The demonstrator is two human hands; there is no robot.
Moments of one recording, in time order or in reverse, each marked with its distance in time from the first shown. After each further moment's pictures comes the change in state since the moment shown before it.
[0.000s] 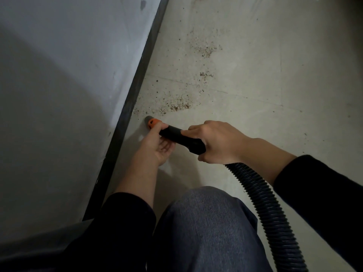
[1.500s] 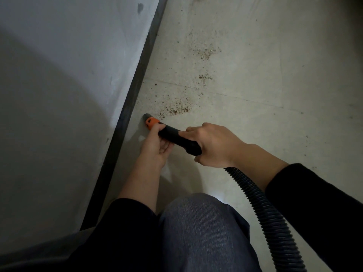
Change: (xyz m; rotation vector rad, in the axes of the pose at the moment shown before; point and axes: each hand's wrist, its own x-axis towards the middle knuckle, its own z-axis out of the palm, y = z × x) left_hand 0.005 0.001 0.013 -0.037 0.035 0.096; right_hand 0.010 0.000 0.001 -0.012 0.065 0.032
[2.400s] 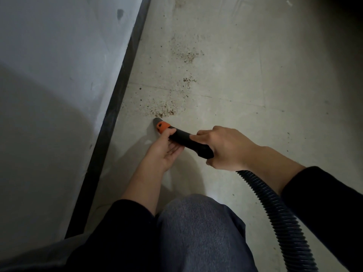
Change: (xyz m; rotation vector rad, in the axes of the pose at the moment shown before) left_hand -0.005 -0.030 0.031 0.147 -0.167 -0.085; right_hand -0.049 0.028 -0.013 -0.069 -0.058 0.105
